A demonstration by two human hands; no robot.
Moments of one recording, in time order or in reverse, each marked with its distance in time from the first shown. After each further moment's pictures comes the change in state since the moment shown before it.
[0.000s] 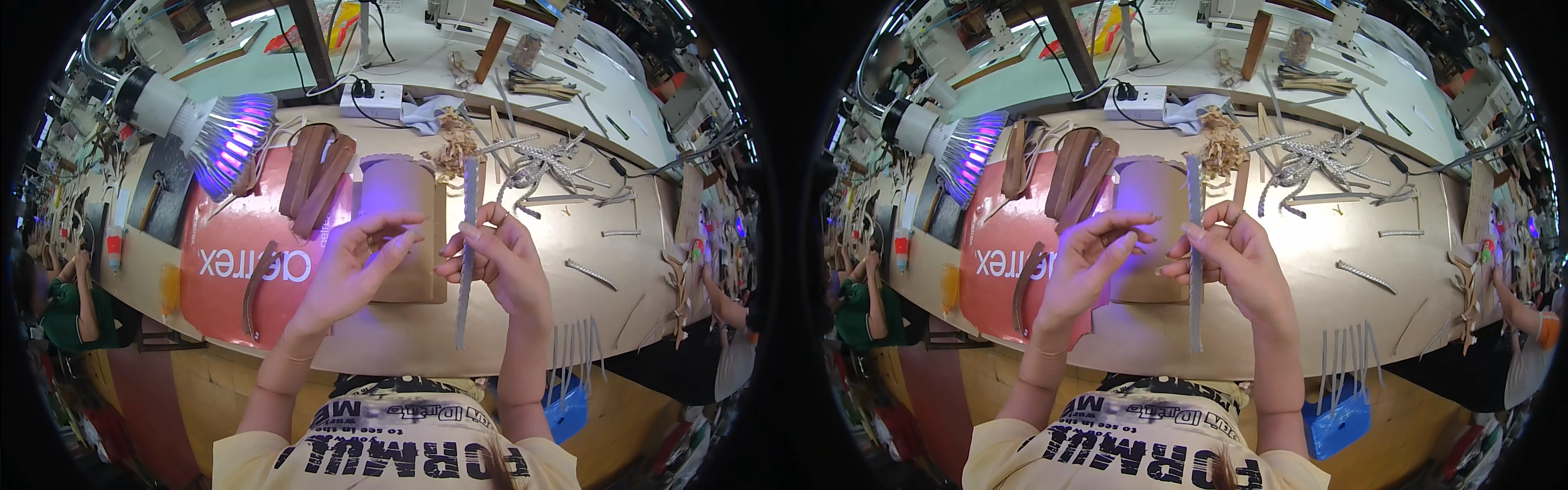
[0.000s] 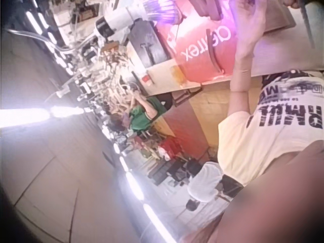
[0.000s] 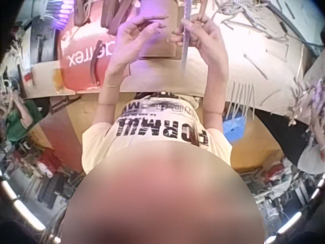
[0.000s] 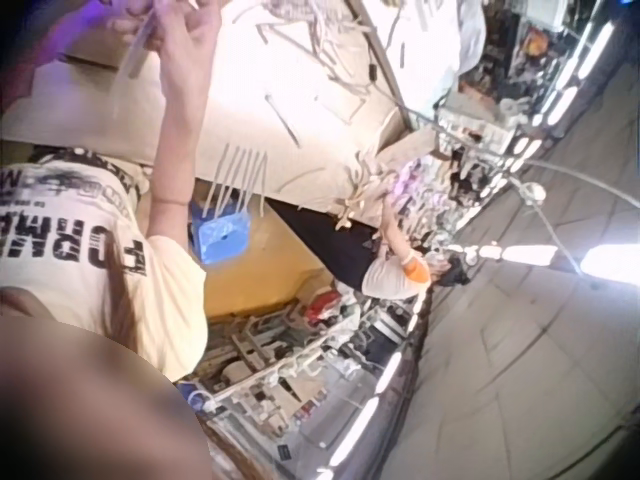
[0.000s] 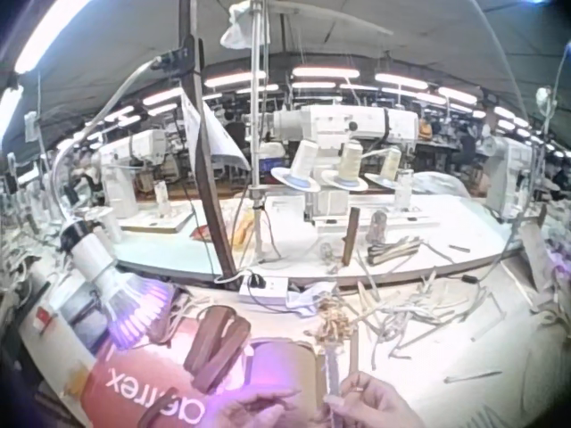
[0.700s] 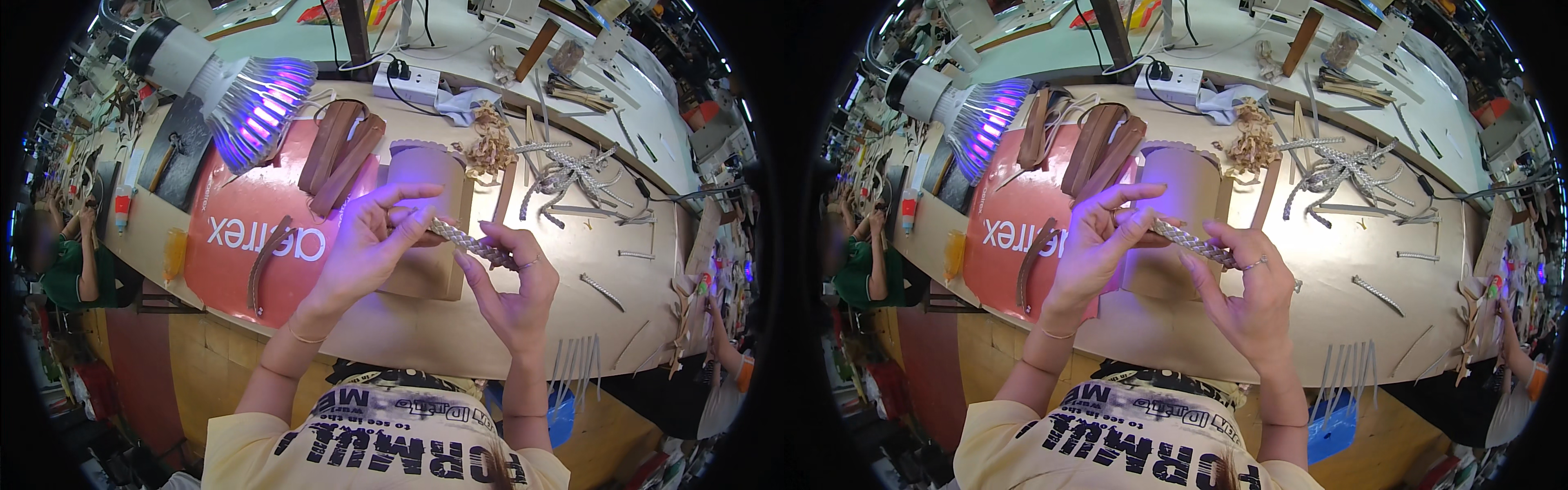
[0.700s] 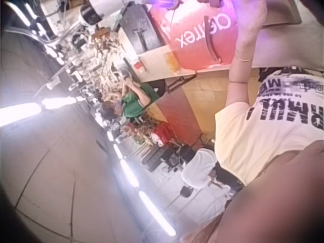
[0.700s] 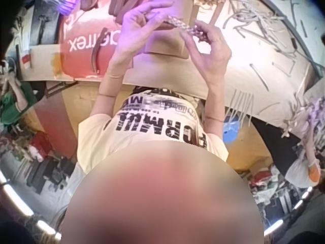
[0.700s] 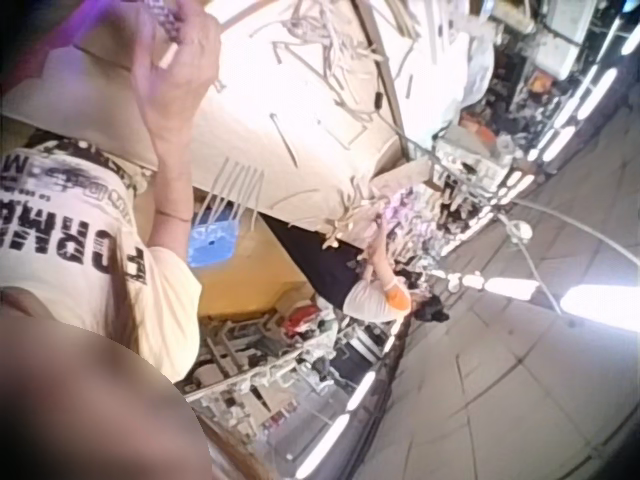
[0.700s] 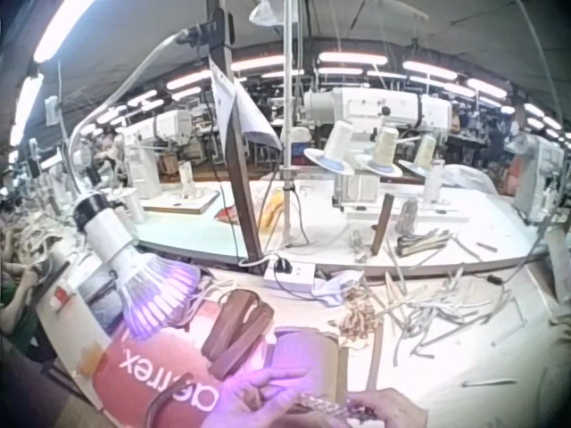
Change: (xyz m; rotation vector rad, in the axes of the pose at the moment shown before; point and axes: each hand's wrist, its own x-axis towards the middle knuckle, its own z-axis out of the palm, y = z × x) left_hand 0.008 0.000 -0.002 -0.167 0.097 0.007; right_hand -0.007 0.026 0.018 -0.961 0.224 -0.710
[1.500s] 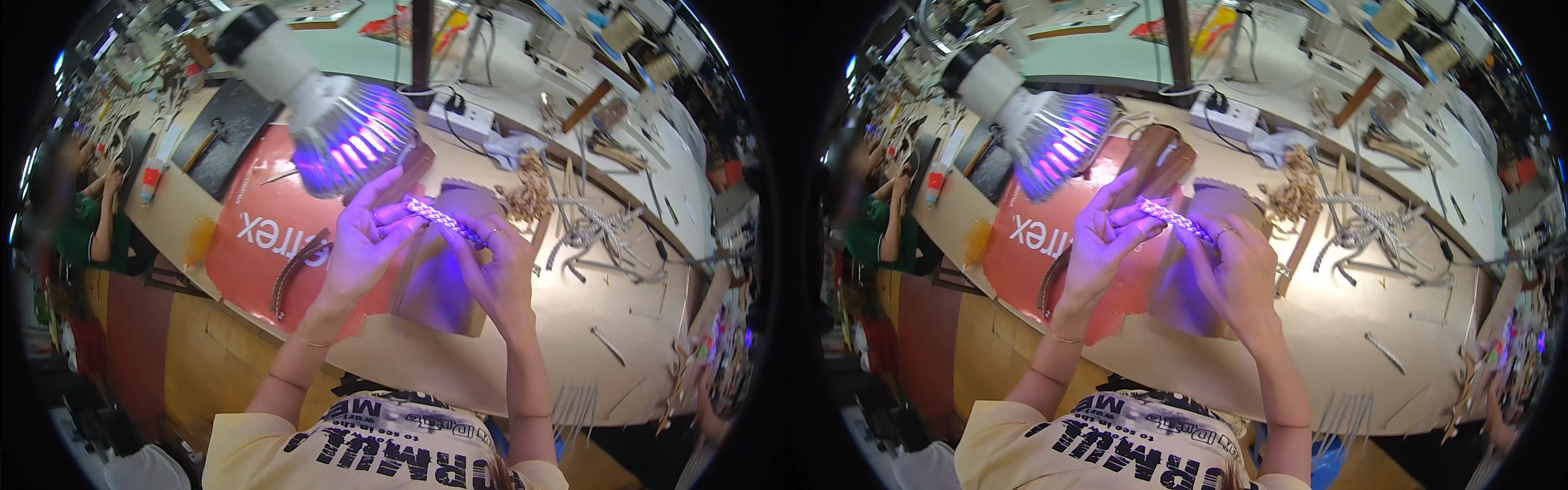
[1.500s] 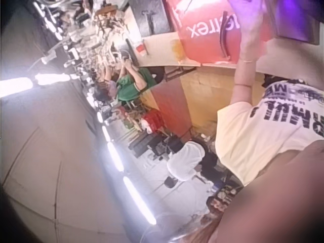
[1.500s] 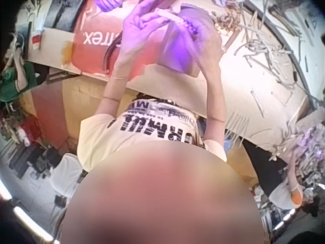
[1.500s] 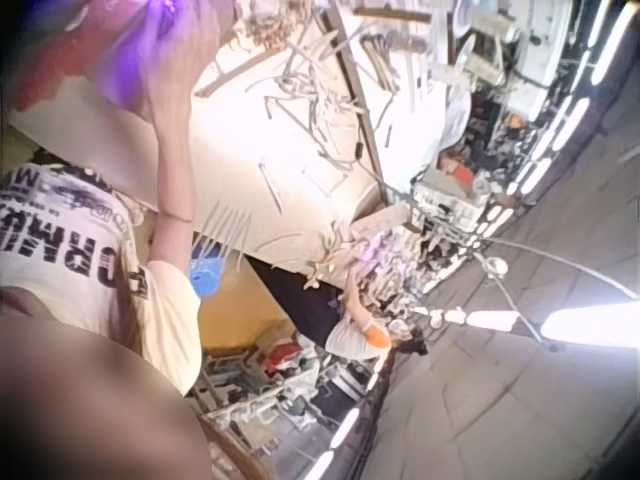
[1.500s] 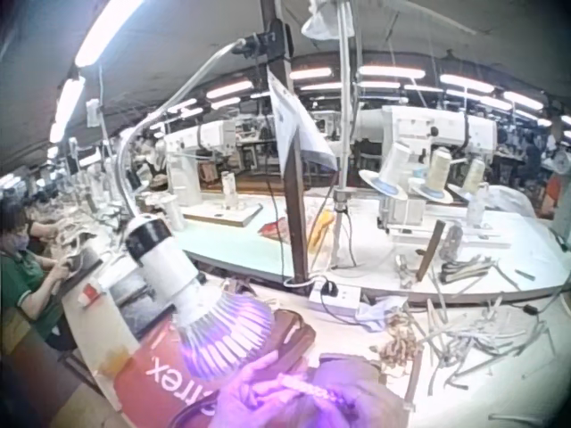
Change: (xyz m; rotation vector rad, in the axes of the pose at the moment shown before) left_hand 0.006 -0.007 -0.055 0.034 0.273 0.254; right_hand 0.058 0.016 0.066 -0.059 -0.153 -0.110
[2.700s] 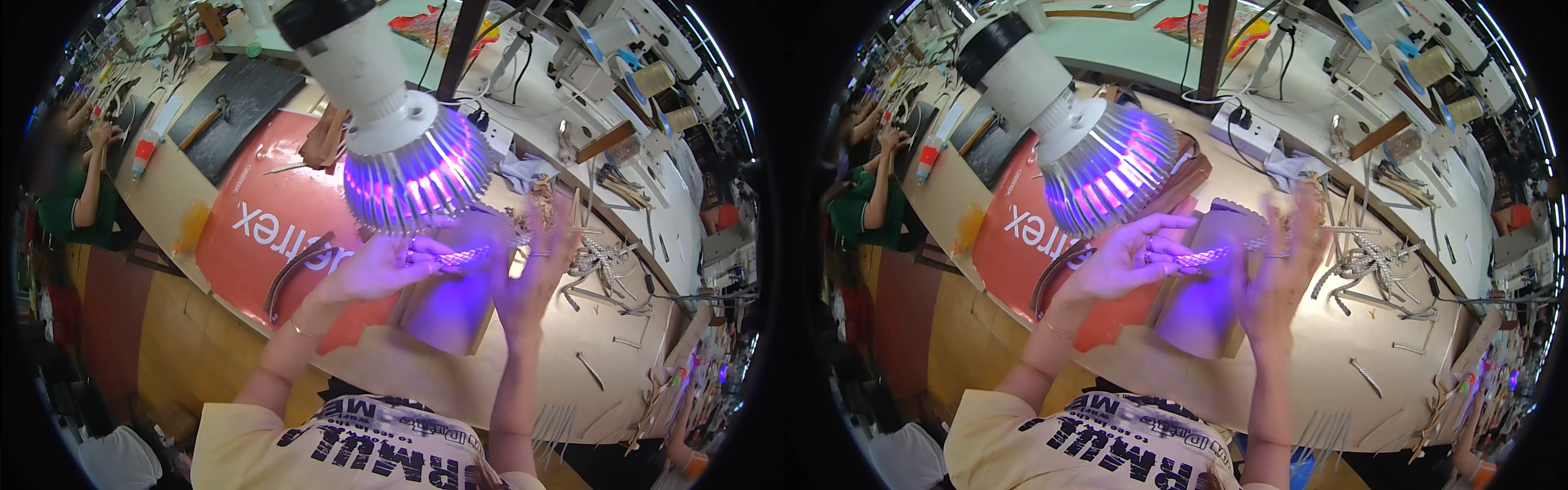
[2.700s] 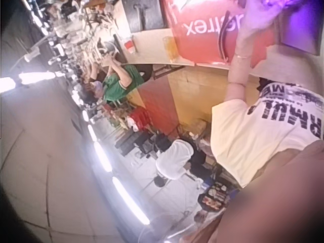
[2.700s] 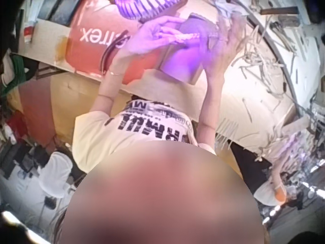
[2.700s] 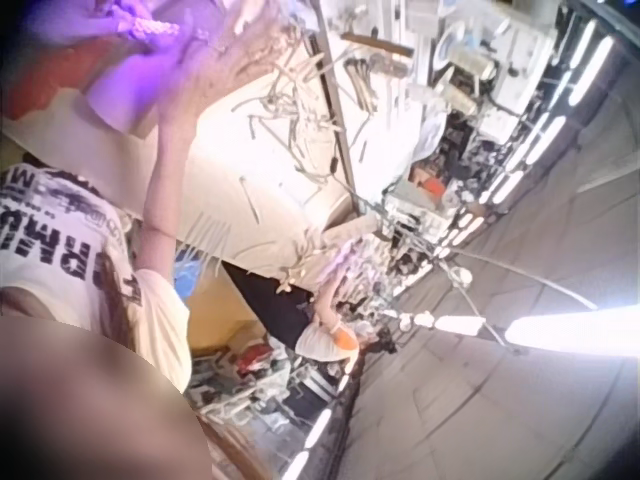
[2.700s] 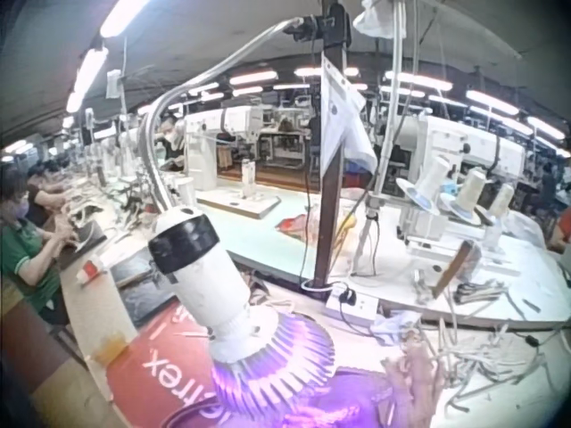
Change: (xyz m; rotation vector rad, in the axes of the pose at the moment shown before) left_hand 0.011 -0.018 -0.037 -0.061 -0.403 -0.279; right_hand 0.018 0.007 -0.002 -0.639 0.163 -0.143
